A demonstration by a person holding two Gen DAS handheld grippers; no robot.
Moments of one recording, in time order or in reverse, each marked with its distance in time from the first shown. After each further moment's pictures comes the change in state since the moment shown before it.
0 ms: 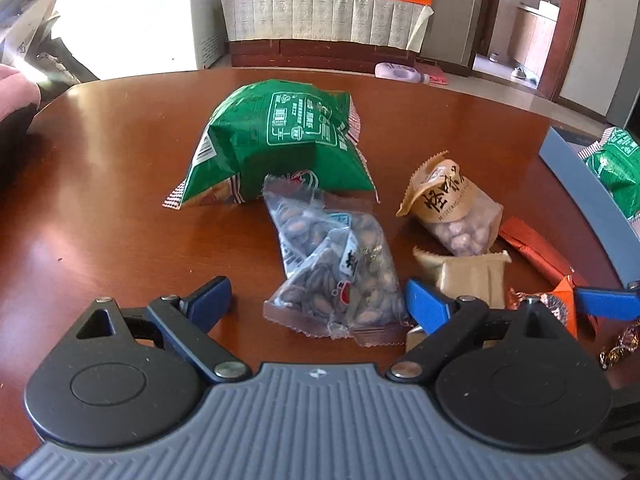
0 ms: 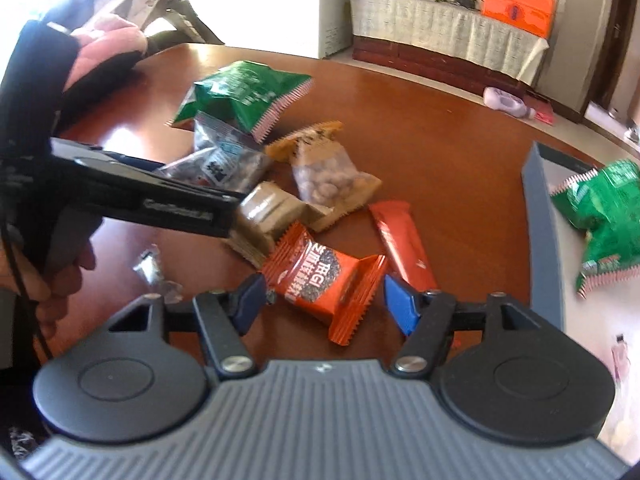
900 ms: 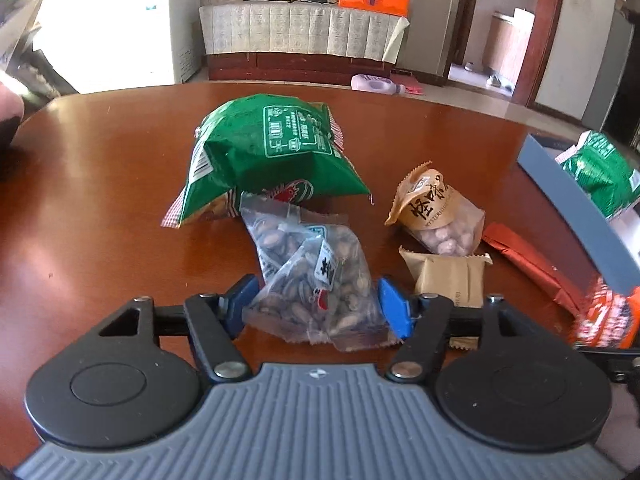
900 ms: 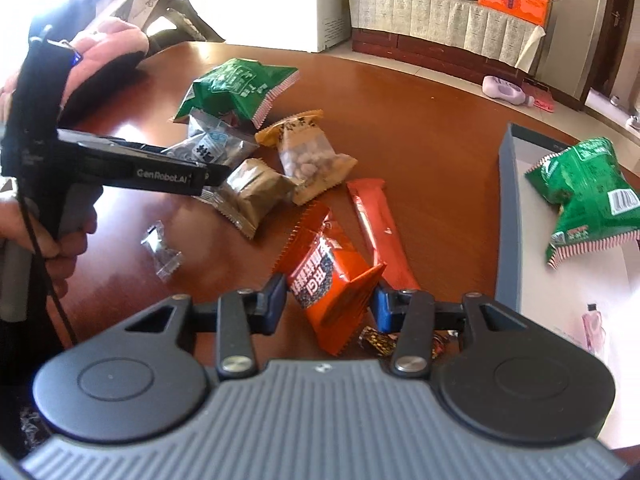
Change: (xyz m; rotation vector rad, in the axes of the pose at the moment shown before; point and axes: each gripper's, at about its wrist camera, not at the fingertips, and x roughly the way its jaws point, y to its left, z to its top) left arm 0.000 0.015 -0.009 0.034 -0.043 -0.068; right arm -0.038 -0.031 -0.016 0.040 0.018 0.025
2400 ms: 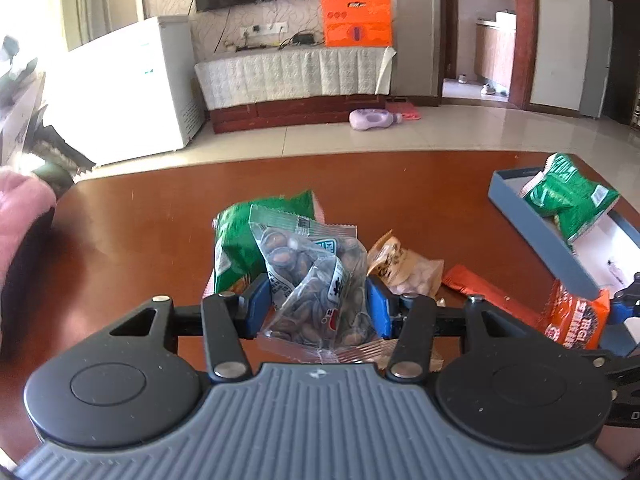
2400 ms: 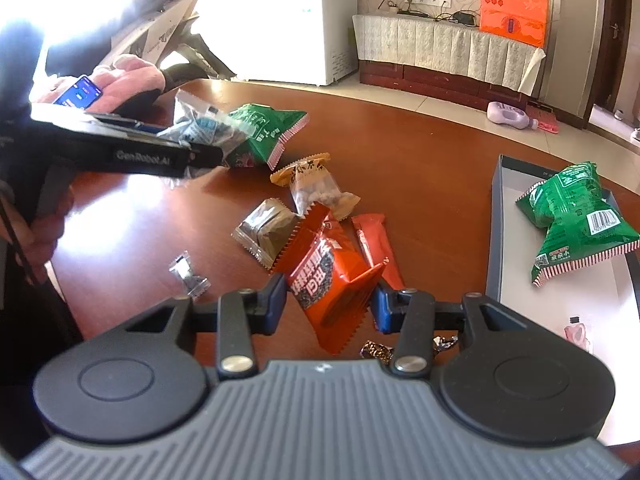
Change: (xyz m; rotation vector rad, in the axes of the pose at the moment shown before) left arm -0.093 -0.027 0.030 0.128 -0.115 0.054; right arm -0.035 -0.004 0.000 0.008 -0.104 0.039
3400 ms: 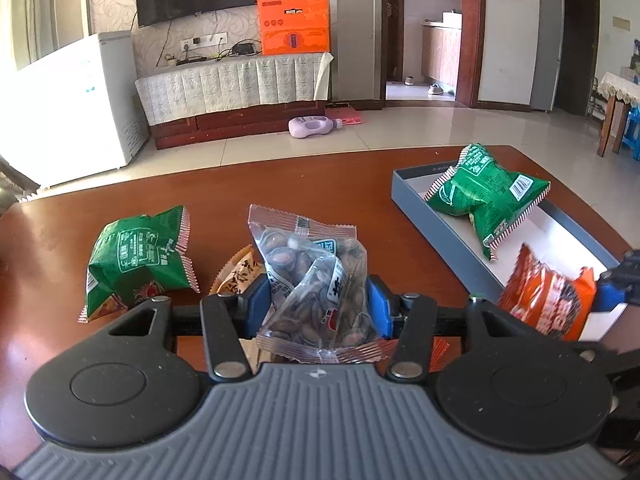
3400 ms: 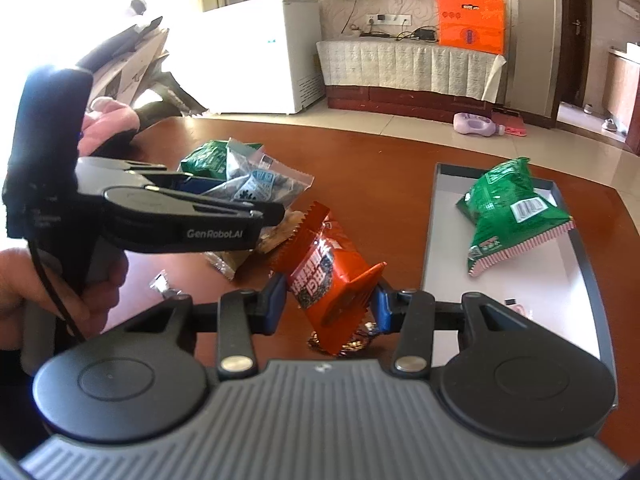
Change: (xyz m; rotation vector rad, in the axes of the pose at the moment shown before) left arm 0.021 -0.099 0.002 0.069 -0.025 -0.141; right arm -0.046 -0.034 -0.013 0.091 -0.090 -0.063
